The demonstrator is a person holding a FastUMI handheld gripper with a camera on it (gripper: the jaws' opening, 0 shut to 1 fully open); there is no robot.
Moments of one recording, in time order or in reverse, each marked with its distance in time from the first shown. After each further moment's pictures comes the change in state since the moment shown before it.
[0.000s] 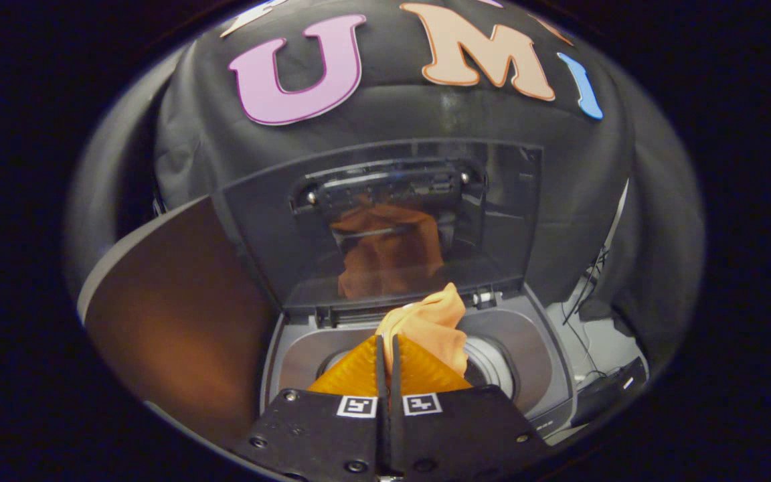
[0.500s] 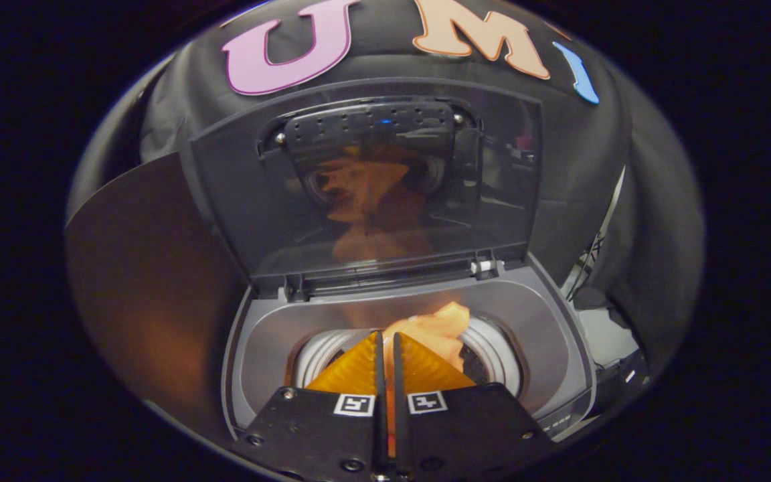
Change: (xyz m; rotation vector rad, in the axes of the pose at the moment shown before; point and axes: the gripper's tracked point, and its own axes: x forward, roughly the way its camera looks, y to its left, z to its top) arm 0.021 -0.019 -0.034 -0.016 0.037 -0.066
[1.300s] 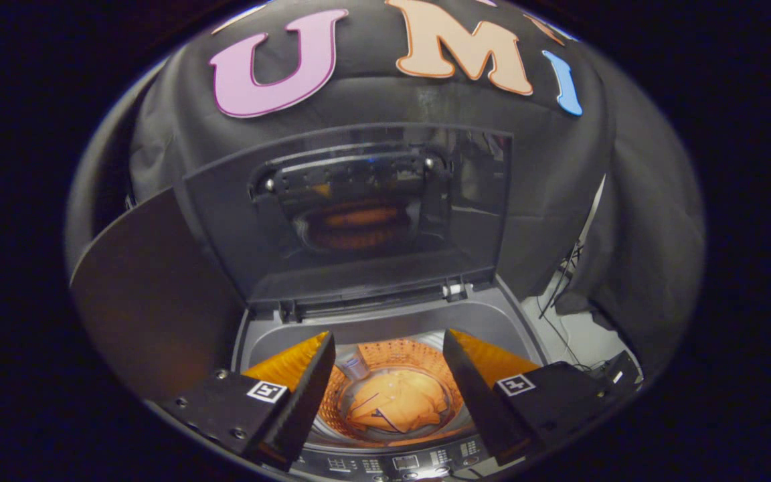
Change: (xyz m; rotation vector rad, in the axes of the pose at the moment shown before) arm -0.034 -0.007 0.050 0.021 -0.057 -0.043
